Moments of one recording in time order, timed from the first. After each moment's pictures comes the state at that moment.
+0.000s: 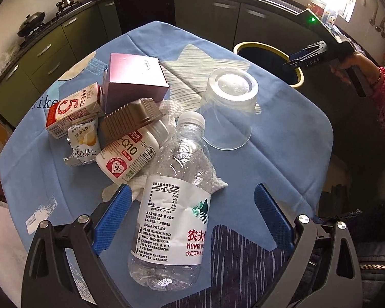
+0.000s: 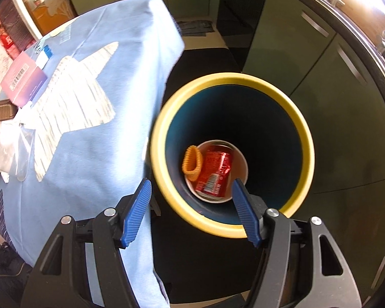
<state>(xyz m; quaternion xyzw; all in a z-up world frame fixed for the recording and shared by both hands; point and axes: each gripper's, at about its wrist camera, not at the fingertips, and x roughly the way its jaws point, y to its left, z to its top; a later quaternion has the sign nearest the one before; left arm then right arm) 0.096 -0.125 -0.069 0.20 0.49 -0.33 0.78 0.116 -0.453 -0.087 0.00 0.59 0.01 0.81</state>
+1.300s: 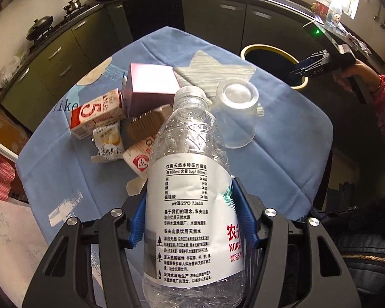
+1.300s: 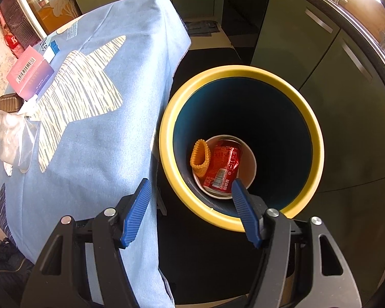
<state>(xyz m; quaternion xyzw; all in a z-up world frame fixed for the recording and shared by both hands) 0.088 -0.114 -0.024 0.22 0.48 -0.31 0.79 0.104 -0.459 -0.092 0.01 0.58 0.02 0.81</state>
